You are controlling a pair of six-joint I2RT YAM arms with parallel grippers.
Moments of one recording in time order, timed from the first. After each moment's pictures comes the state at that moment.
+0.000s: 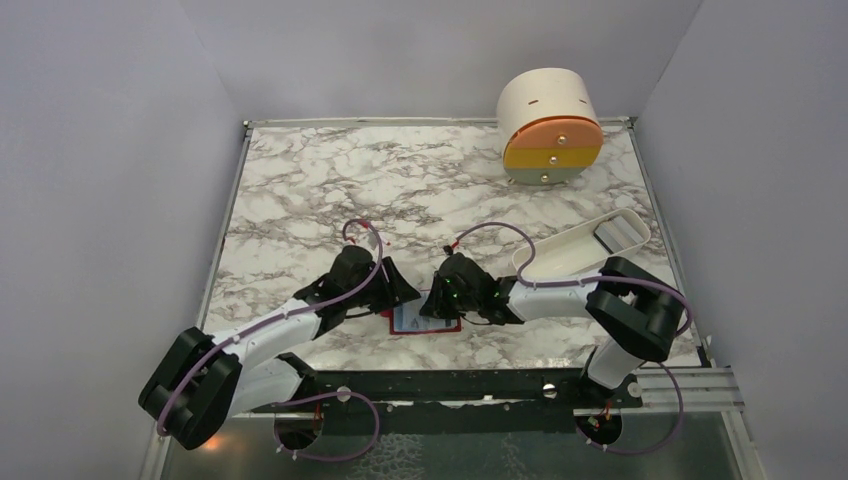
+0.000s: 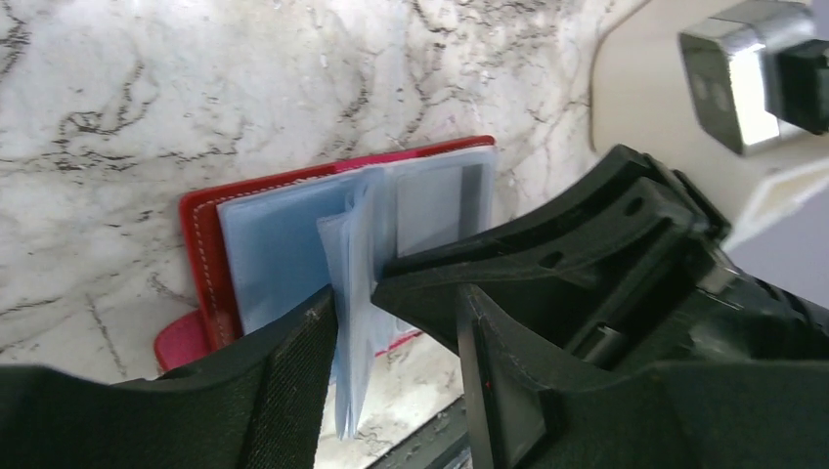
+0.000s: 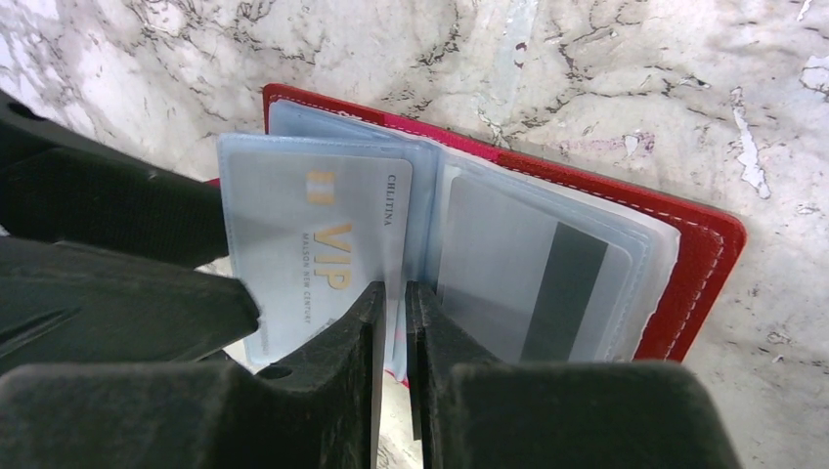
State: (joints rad) left arm -0.63 1.13 0.38 0.05 0.24 -0.98; right arm 1.01 1.65 0.72 0.14 0.01 0.95
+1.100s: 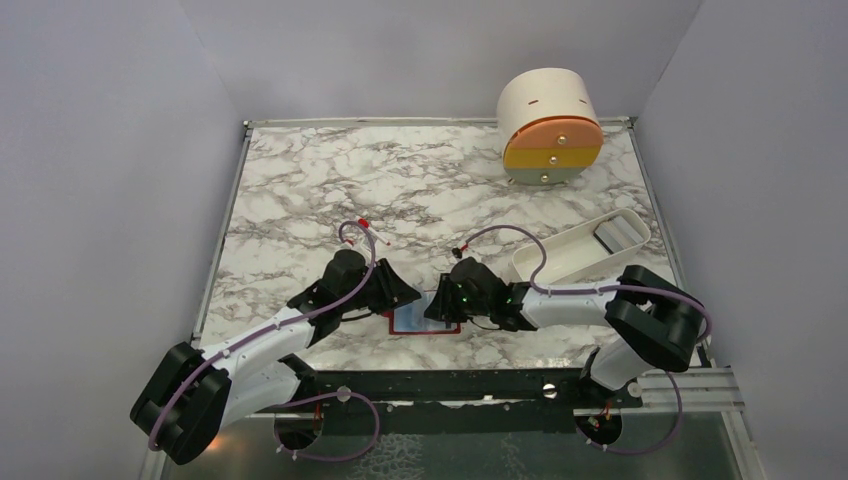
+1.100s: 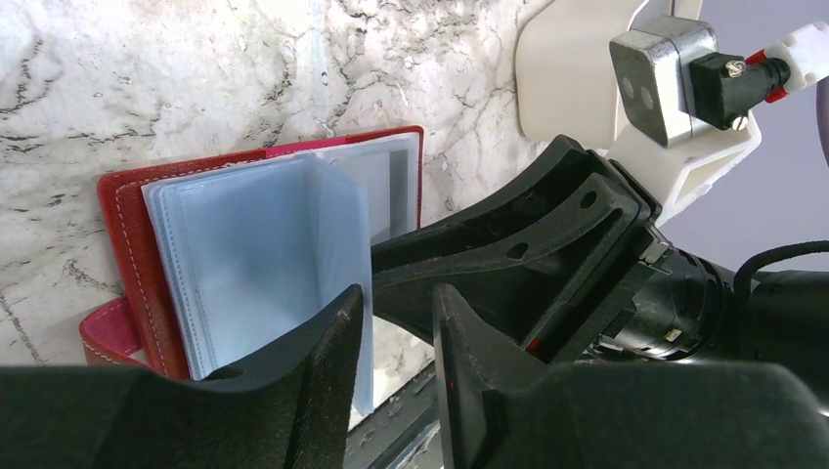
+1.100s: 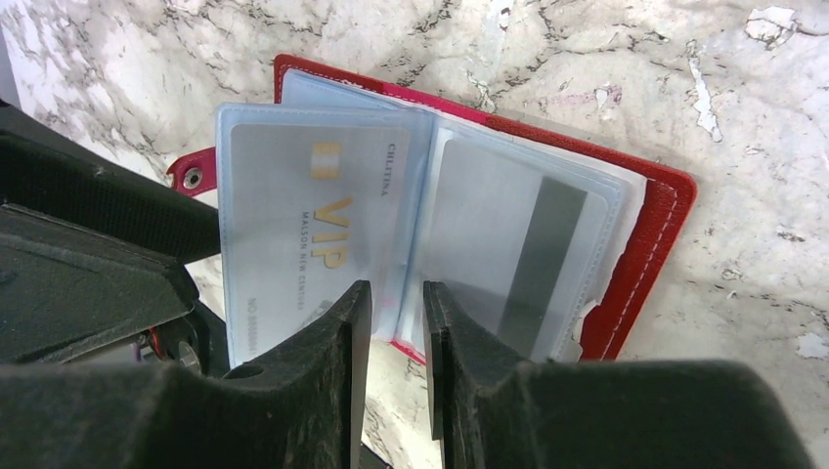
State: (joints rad) left arm -0.63 1.02 0.33 0.12 0.31 -1.05; right arm 1.01 1.55 0.62 0.19 0.01 0.94
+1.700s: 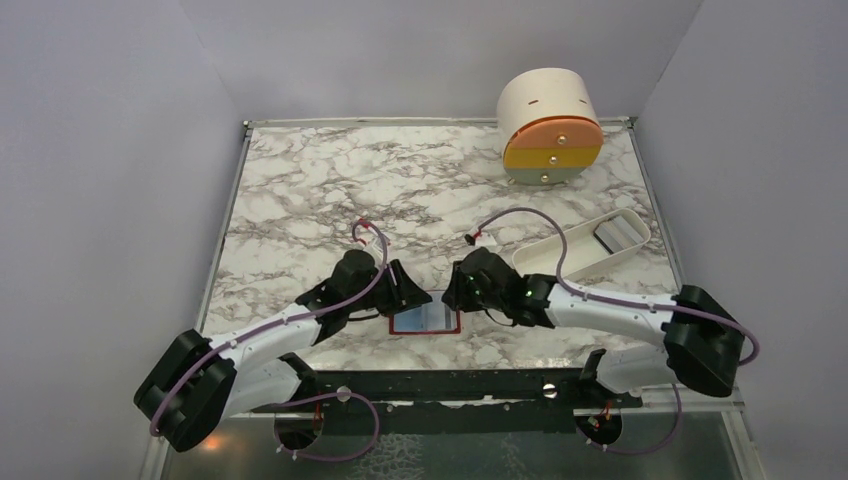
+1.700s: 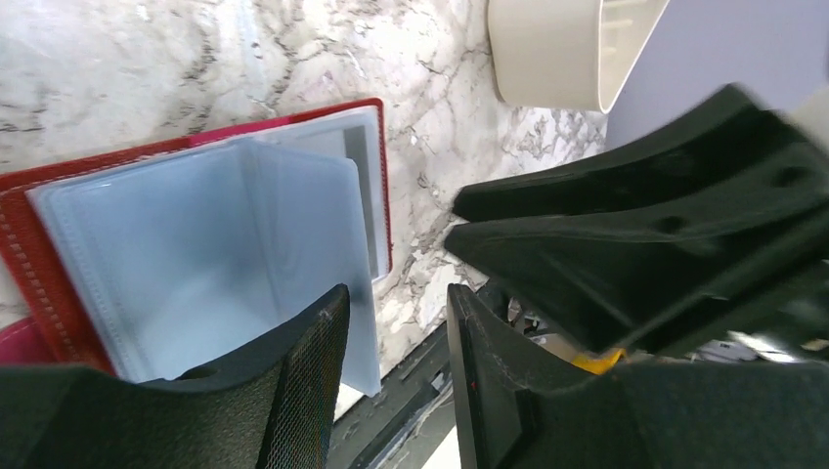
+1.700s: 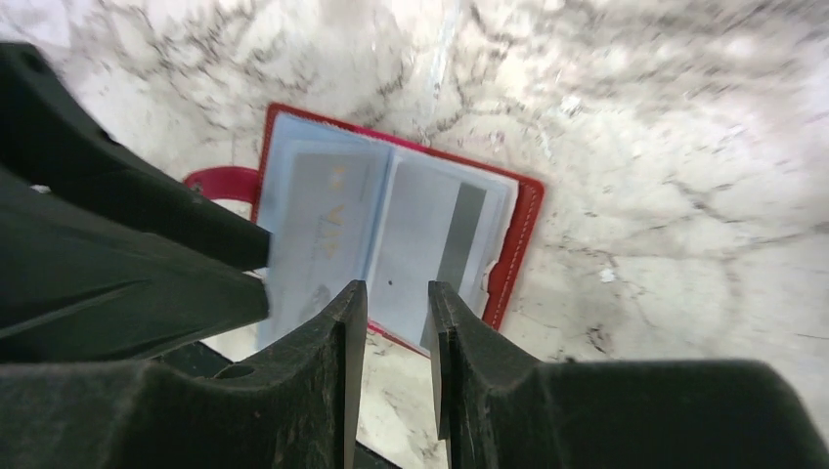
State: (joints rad) left arm -0.68 1.07 0.34 0.17 0.33 -1.05; right arm 1.02 1.36 0.69 -0.10 0.17 0.81
